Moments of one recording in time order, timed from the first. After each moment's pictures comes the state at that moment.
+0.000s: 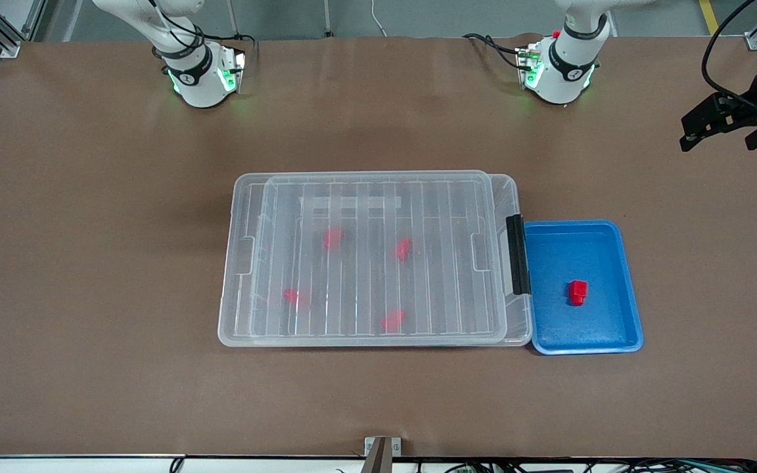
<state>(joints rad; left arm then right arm) 0.12 -0.06 -0.20 -1.51 0.02 1.46 -0.07 -0.06 -0.02 -0.10 -1.48 0.00 1.47 -0.06</state>
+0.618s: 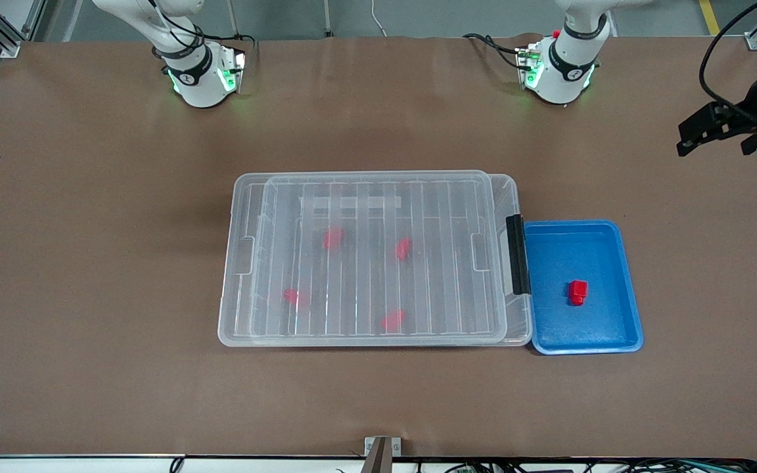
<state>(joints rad) 0.12 0.02 -0.20 -1.51 0.02 1.47 -0.07 -0.05 0.01 -0.08 -1.48 0.01 1.48 -0.07</state>
